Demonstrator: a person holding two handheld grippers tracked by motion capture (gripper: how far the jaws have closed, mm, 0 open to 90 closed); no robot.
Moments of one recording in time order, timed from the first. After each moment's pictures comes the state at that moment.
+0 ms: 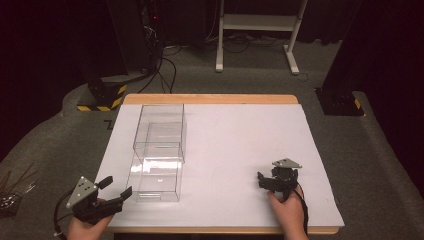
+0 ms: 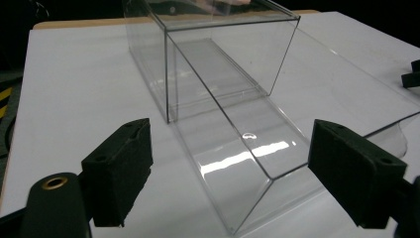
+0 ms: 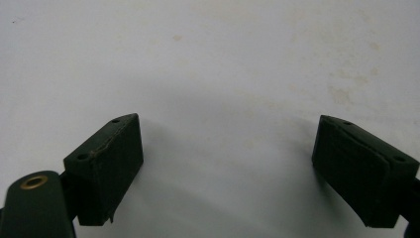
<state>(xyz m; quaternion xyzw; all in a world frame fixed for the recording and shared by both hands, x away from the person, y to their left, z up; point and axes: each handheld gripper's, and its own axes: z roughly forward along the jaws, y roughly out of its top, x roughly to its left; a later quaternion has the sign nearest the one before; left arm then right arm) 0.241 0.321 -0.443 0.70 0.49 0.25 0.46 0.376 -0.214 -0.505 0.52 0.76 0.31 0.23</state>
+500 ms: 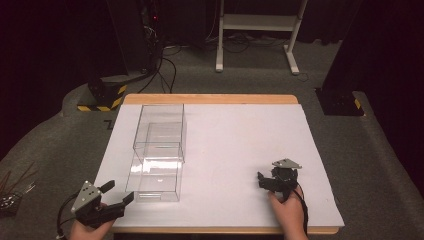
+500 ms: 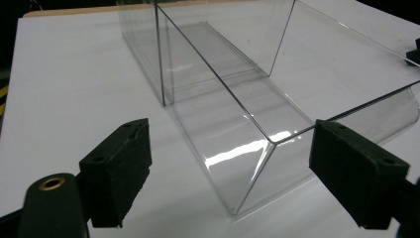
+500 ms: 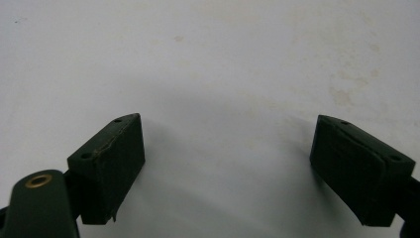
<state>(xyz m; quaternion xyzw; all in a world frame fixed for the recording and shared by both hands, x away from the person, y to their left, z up) 0.238 0.319 -0.458 0.71 0.47 0.25 0.46 0.375 -0.214 -0.505 0.52 0.76 0.31 0.23</state>
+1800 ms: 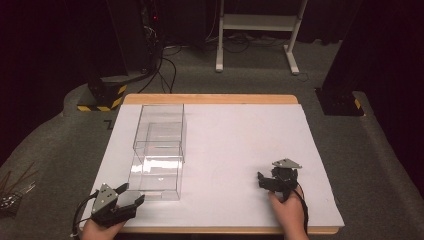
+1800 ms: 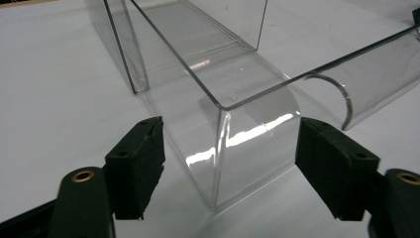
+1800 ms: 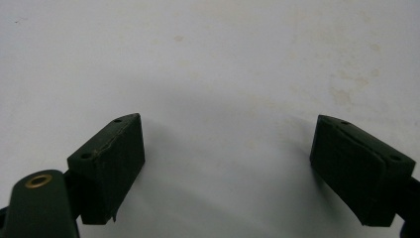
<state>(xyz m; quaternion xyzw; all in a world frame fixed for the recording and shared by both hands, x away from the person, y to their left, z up) 0.246 0.293 -0.479 0.74 0.45 0.25 0.43 0.375 -0.214 -0.504 0.52 0.76 0.31 0.23</state>
